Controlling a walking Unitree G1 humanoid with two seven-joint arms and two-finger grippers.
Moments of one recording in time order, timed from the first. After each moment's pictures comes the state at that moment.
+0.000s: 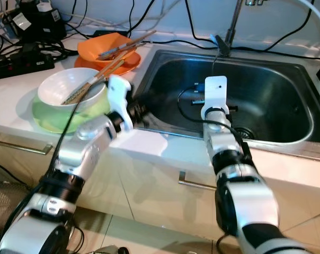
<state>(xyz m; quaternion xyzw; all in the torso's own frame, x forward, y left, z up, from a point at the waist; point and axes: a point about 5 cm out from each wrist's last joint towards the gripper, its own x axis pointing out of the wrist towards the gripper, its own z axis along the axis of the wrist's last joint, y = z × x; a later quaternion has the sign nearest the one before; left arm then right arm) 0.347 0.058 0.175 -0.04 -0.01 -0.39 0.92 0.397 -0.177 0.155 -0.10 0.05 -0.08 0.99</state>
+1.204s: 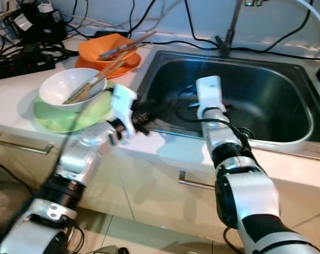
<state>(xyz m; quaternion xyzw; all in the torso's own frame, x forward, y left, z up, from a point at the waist) 0.341 0.050 0.167 -0.02 -0.01 -0.40 0.92 0.401 -0.167 0.151 -0.16 0.09 -0.03 0.98</state>
